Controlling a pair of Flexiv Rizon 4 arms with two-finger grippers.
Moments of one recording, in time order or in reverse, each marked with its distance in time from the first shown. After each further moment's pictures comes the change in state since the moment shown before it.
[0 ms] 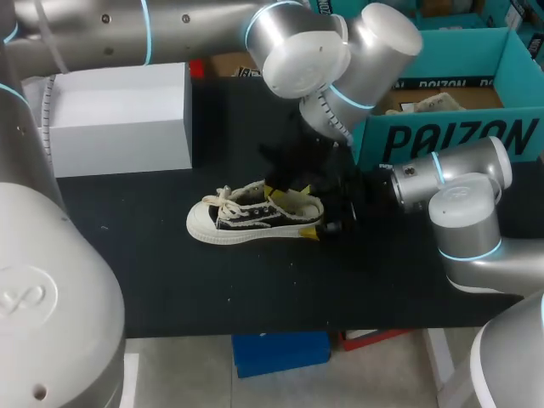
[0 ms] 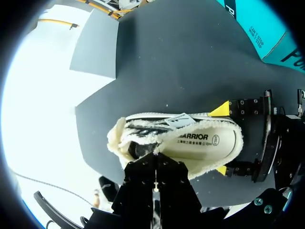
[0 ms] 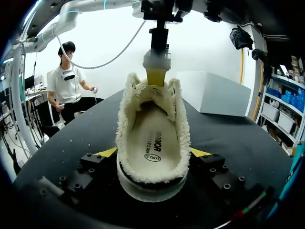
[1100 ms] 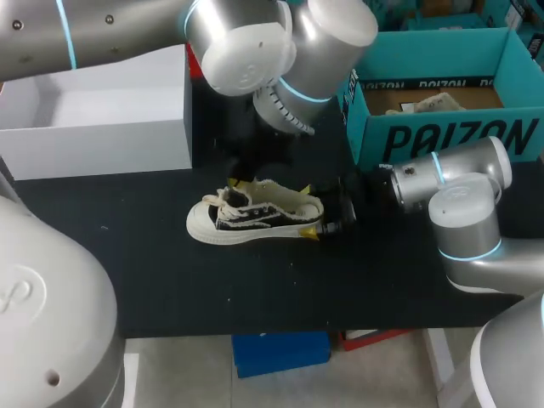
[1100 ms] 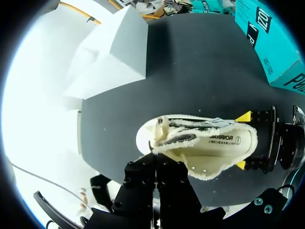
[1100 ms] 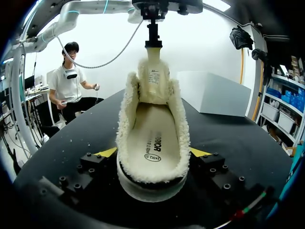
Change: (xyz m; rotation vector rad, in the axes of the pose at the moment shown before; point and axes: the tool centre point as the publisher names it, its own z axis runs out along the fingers) left arm -0.071 0.015 -0.002 0.091 0.049 -0.132; right arm 0.000 0.000 0.000 0.000 0.000 0.000
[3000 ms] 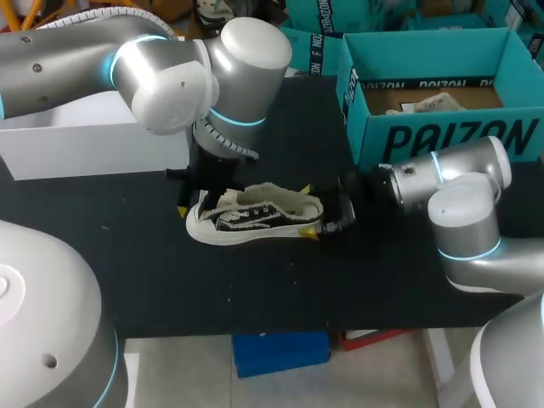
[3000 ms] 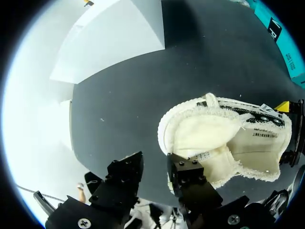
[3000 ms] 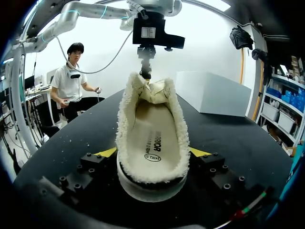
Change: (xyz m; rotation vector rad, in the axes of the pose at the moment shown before) left arm -0.039 0.022 0.080 -0.092 0.108 -0.003; right arm -0.001 0.000 0.001 0.001 0.000 0.000
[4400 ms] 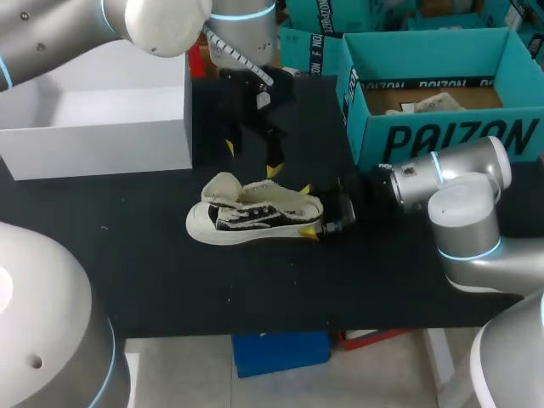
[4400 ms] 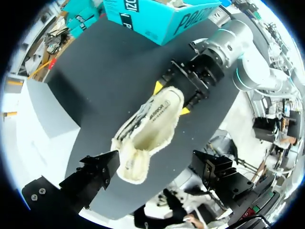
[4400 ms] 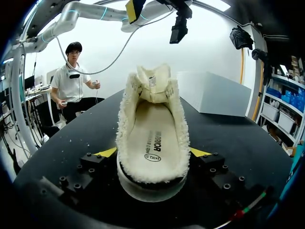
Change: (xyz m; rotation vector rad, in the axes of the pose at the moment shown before) left arm 0.071 -0.015 -0.138 0.009 0.436 0.955; right arm 0.000 0.000 0.000 -0.001 0.000 0.000
